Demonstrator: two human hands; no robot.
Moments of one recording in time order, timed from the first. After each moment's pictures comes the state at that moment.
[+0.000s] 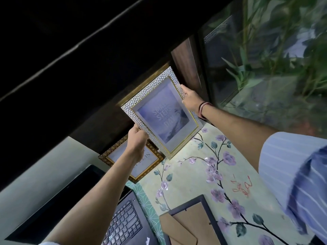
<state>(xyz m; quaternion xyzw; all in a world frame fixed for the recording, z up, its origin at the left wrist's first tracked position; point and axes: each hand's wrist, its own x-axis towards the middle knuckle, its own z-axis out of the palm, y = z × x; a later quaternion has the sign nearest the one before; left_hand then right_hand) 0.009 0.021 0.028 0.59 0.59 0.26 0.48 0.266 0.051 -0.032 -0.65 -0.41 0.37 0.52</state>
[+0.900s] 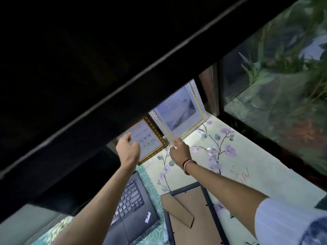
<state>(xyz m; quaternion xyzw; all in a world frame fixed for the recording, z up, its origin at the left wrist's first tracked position) -0.078 -0.021 0.005 0.60 0.69 0.30 0.27 0.068 -0.069 -0.100 -0.69 -0.31 0.45 0.47</state>
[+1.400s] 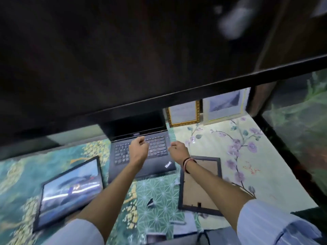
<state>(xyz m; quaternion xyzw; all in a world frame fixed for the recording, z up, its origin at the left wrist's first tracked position) -0.255 -0.168 -0.015 0.45 0.75 0.32 0.37 -0.090 -0.171 -0.058 -0.65 -0.44 0.53 0.30</state>
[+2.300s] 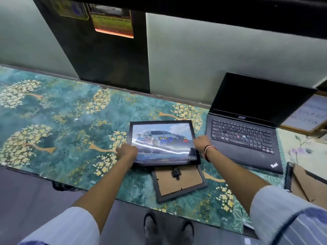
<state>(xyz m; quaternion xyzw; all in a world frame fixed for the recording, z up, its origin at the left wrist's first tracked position) -0.752 -0.331 -0.137 0.15 0.90 0.20 0.35 -0.486 -0.192 -0.142 -0.70 -0.56 0.44 0.07</state>
